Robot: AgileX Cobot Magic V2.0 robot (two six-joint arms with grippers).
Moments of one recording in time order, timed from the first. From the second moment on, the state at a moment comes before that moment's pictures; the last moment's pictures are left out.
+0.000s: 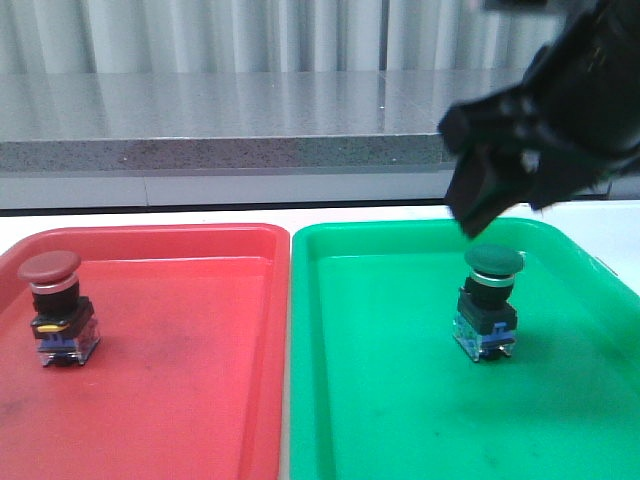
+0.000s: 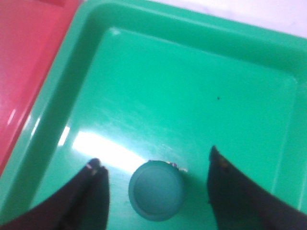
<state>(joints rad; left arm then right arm) -0.18 0.03 -0.40 0.02 0.45 -0.16 0.44 1.36 -0.83 0.03 0.35 0.15</state>
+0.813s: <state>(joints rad) -0.18 0.03 -0.40 0.02 0.45 -0.16 0.23 0.55 -0.44 -0.06 0.34 0.15</state>
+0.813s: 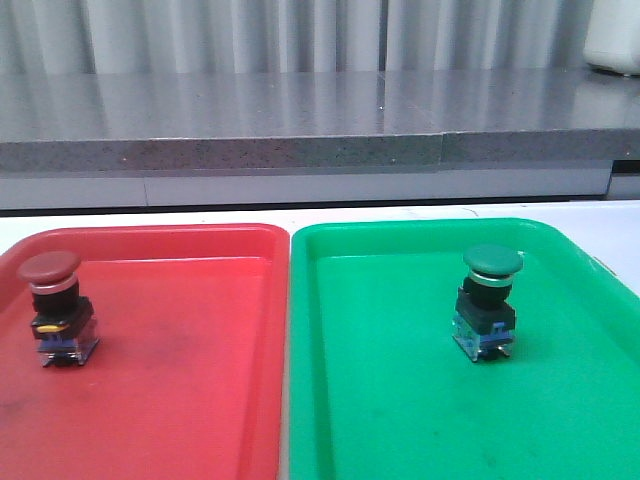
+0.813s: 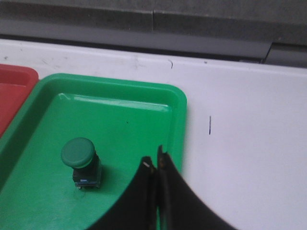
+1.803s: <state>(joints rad) -0.18 0.03 -0.40 0.02 0.45 -0.16 0.23 0.08 -0.32 -0.06 0.33 0.15</state>
